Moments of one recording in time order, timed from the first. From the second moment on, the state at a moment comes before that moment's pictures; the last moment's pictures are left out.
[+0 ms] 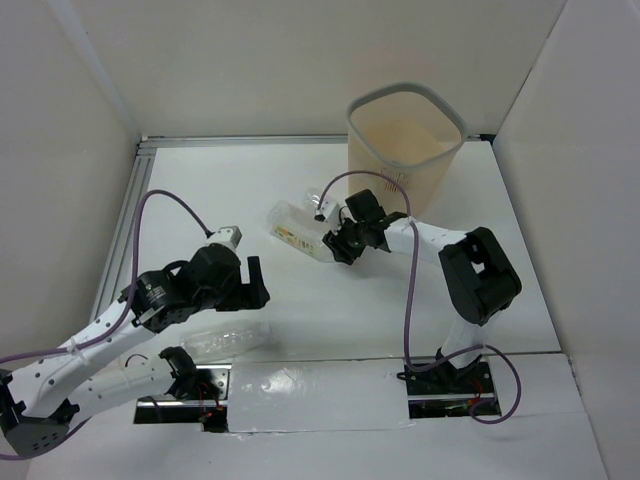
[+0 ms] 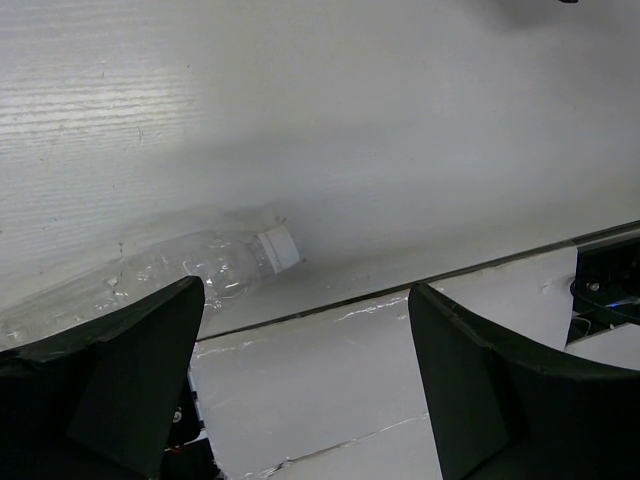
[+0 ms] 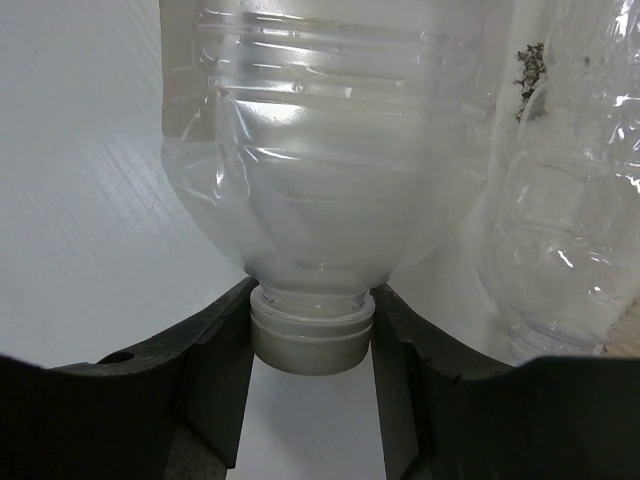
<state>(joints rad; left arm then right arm) -0.83 0.84 0.94 -0.97 -0.21 -0.80 0.54 1.75 1.04 -0.22 -0.30 -0.43</state>
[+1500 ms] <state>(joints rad) -0.83 0.87 0.83 -0.66 -0.08 -0.77 -0.07 1.31 1.61 -0.56 -0.54 -0.53</state>
